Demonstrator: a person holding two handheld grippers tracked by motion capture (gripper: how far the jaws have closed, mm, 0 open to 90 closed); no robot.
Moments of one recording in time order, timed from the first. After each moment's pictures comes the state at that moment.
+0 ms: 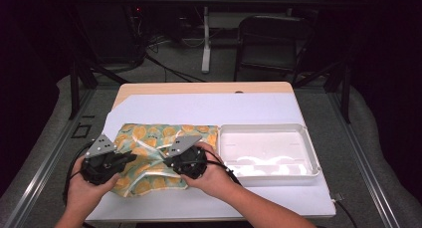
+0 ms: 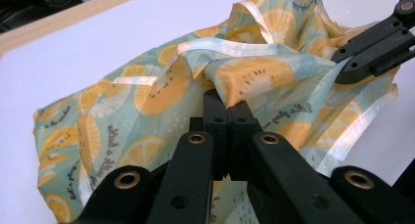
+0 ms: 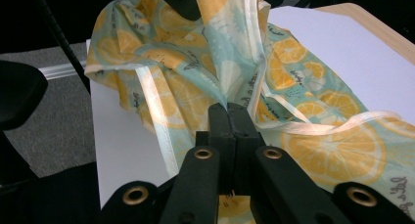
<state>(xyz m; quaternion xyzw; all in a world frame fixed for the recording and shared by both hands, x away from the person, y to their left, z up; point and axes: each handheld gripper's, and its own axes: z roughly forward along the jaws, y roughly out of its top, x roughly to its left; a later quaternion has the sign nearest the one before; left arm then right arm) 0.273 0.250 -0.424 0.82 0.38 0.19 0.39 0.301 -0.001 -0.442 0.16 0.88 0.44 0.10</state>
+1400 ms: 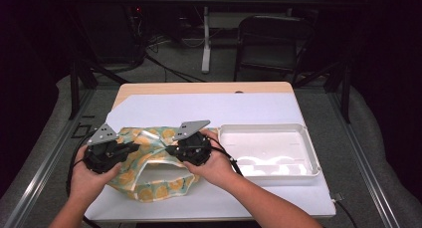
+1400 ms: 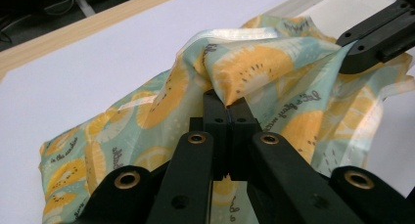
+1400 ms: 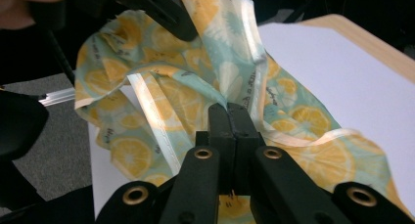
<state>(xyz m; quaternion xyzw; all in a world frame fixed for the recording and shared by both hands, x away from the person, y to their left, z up) 0.292 0.245 -0.413 0.81 0.38 0.19 0.40 0.321 -0.012 -0.422 0.18 0.86 0.47 0.09</state>
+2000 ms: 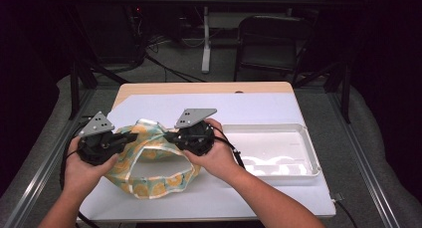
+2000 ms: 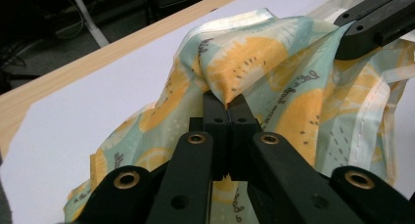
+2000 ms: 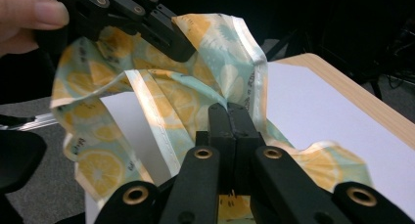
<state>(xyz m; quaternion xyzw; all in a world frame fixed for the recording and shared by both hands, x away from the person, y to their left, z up) 0.302 0.244 -0.382 0.81 0.37 0.20 0.41 0.329 -0.018 -0.388 0.18 0.84 0.50 0.12</state>
